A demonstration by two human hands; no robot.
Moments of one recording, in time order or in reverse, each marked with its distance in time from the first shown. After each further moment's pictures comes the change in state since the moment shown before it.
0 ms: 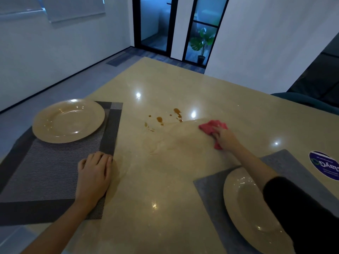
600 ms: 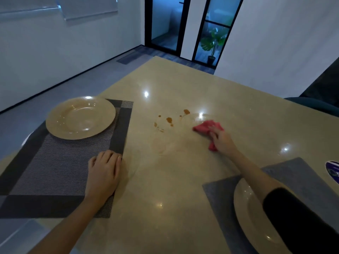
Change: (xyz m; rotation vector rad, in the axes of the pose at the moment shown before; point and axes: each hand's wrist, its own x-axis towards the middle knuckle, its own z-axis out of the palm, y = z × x) left_hand 0.000 -0.002 0.002 0.001 -0.001 -0.006; right_hand 0.013 -0.042 0.027 0.205 0.083 -0.039
